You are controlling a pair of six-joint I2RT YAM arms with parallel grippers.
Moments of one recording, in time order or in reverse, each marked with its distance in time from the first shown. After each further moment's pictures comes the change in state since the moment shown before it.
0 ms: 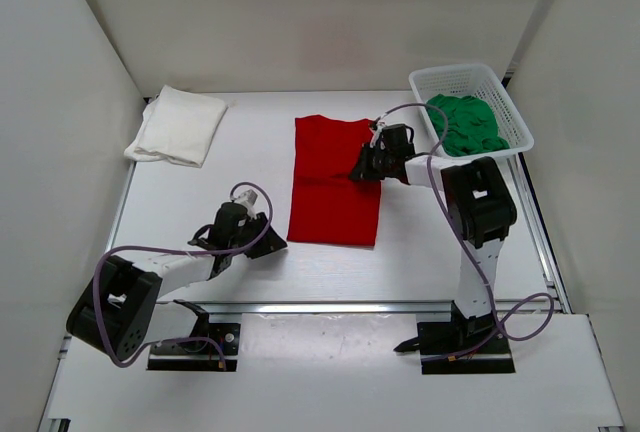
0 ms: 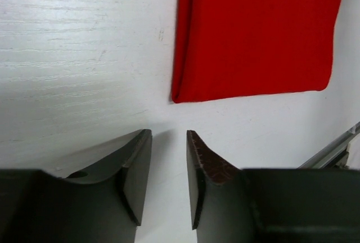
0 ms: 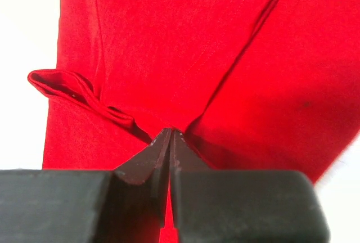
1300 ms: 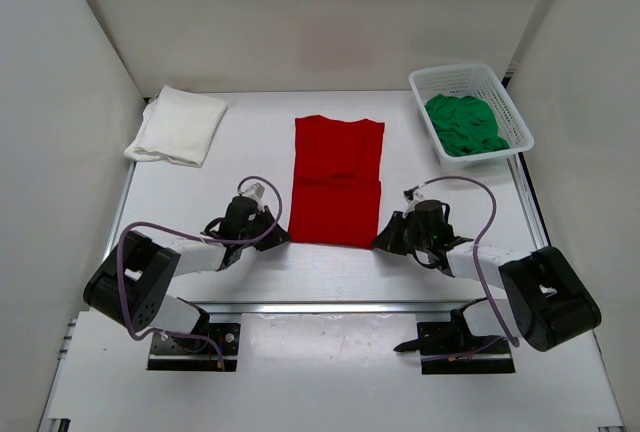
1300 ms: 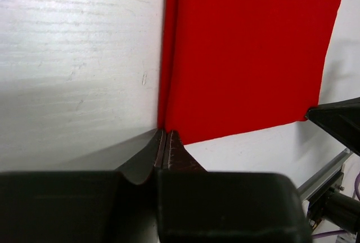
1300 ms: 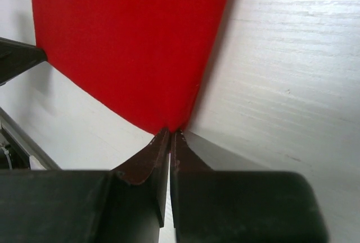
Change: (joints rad) left arm -0.043 0.169 0.066 0.138 -0.055 -0.050; right arm 0.064 -0.719 -0.904 0.229 0.068 0.211
